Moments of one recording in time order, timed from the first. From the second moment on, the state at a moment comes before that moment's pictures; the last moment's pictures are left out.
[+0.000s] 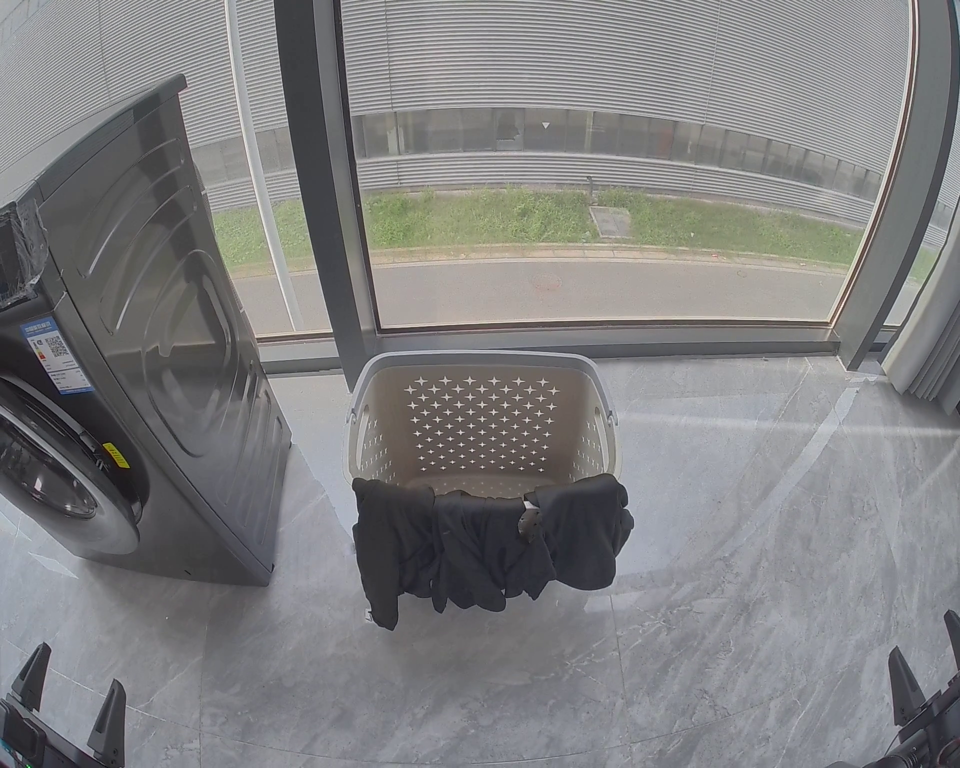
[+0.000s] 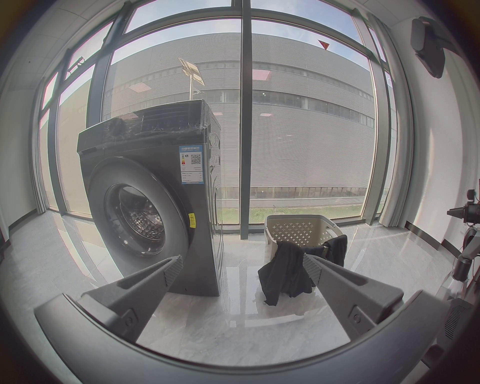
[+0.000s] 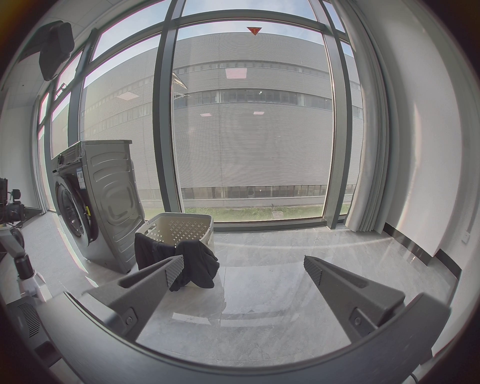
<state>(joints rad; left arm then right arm) 0.00 0.02 -0.02 -0.01 0.01 -0.02 0.00 0.02 -0.02 -0.01 0.02 0.00</state>
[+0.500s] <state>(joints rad) 0.00 0.02 -0.02 -0.01 0.01 -0.02 0.00 0.02 -0.02 -0.01 0.02 0.00</state>
